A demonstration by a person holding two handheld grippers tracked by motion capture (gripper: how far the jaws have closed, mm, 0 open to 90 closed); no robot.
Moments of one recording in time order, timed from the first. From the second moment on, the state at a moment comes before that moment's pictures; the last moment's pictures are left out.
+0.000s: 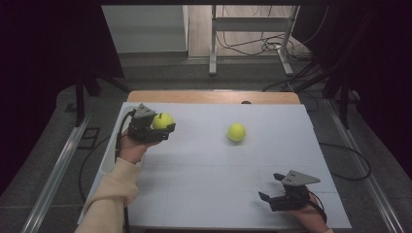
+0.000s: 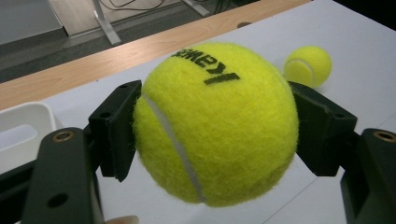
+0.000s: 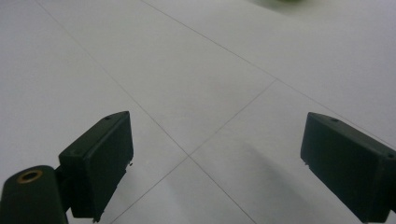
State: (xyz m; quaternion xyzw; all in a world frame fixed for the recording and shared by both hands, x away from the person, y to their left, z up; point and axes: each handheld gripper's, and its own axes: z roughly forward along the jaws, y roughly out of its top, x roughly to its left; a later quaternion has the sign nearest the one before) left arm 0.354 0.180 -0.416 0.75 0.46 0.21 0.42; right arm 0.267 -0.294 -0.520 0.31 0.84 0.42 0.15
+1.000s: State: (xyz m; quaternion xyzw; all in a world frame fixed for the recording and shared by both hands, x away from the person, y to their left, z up) left arm 0.370 0.215 -0.416 0.73 0.51 0.23 0.40; right arm 0.267 -0.294 -0.519 0.31 0.84 0.42 0.15
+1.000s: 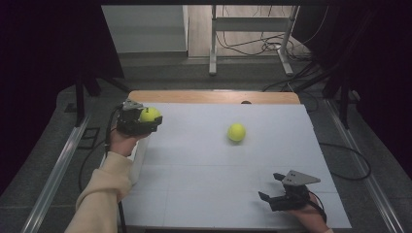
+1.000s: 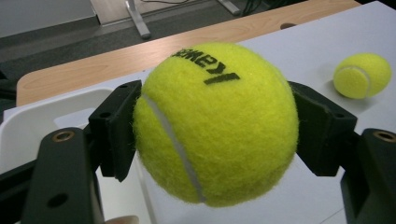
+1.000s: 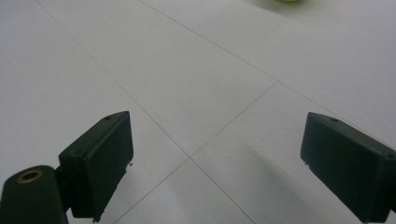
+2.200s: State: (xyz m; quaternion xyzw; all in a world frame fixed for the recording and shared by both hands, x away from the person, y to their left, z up) left arm 0.382 0.258 -0.421 0.71 0.55 0.25 0.36; right arm 0.267 -0.294 -0.520 0.31 0.84 0.41 0.15
